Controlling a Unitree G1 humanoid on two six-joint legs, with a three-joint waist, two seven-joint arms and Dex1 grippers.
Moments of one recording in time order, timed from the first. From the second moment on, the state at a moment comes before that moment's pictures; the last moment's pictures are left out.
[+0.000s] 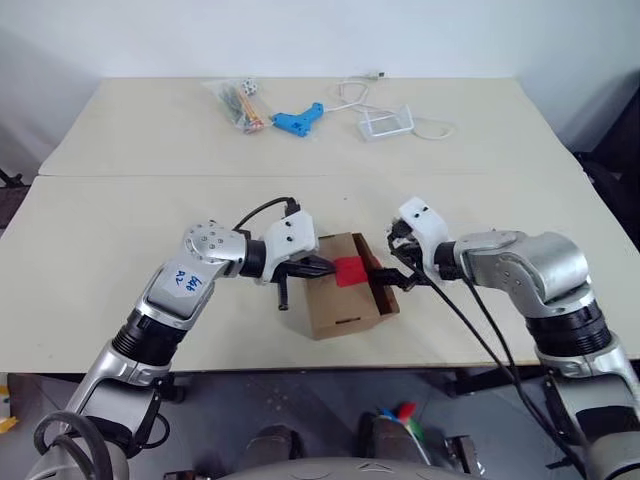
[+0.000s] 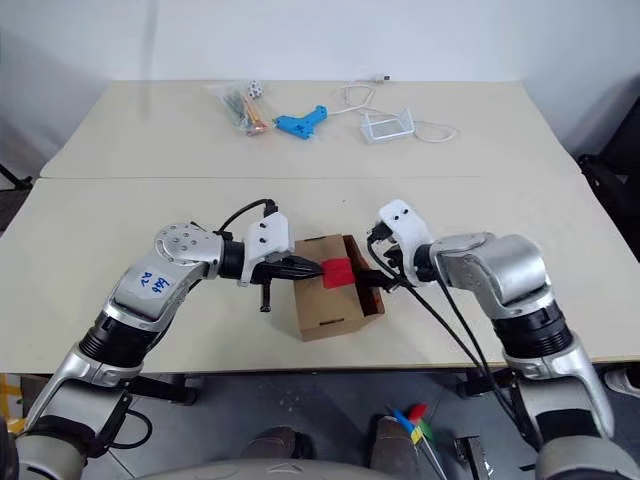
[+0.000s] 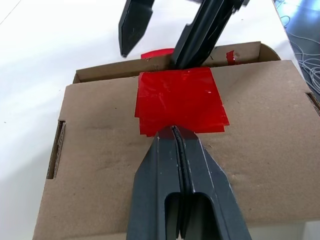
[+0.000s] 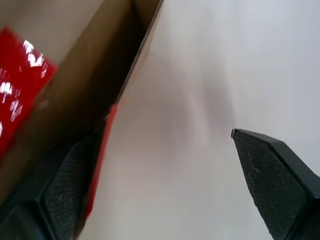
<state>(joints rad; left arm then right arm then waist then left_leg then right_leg) -0.69 0.56 -0.32 -0.06 -0.18 0.50 -0.99 -0.76 -0.58 0.18 -0.11 0.51 1.30 0.49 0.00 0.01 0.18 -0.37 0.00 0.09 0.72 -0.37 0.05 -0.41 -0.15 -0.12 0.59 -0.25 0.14</state>
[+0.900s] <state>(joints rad) -0.66 0.56 -0.30 -0.08 -0.18 0.50 -0.98 -0.68 -0.63 0.21 -0.08 0.28 1.11 0.48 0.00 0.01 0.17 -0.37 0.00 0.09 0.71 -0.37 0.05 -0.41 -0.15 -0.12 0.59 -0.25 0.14</state>
